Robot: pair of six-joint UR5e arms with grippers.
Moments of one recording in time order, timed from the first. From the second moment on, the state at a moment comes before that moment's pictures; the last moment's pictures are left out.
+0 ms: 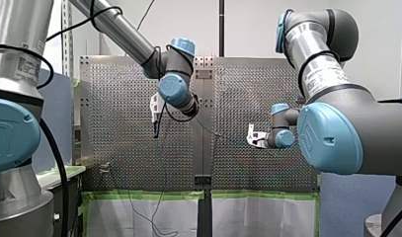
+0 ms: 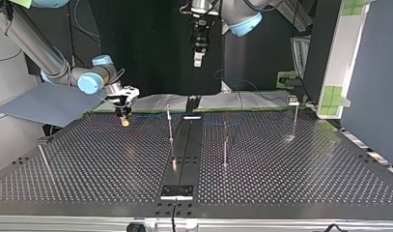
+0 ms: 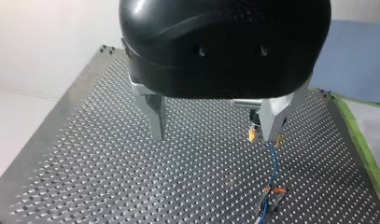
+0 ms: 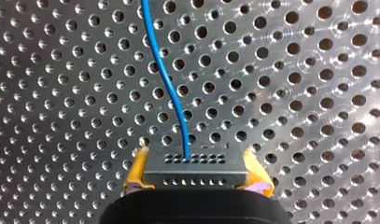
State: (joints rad) left arm -0.86 -1.73 -1.99 -2.74 -2.25 -1.79; right arm 1.82 -0.76 1.49 -0.55 1.25 1.69
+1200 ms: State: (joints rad) left arm -0.77 -1.50 -2.23 -2.49 -2.07 -1.86; right arm 1.81 -0.76 1.48 -0.54 1.33 1.70
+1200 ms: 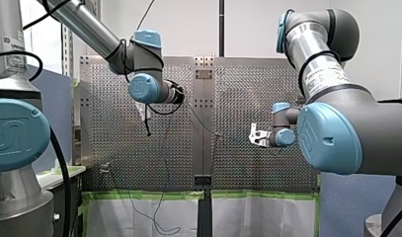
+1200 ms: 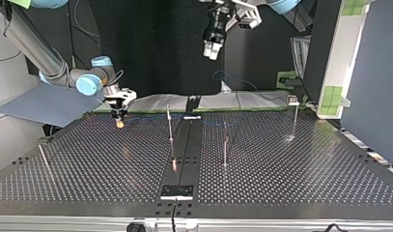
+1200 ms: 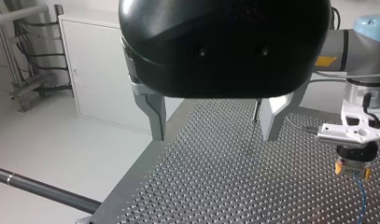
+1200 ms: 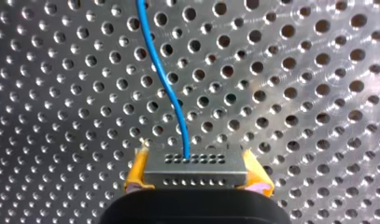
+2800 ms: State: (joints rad) left arm -0.74 -1.61 -2.24 -2.45 -2.05 -1.84; right arm 1.81 -1.00 1.48 -0.37 1.45 1.66
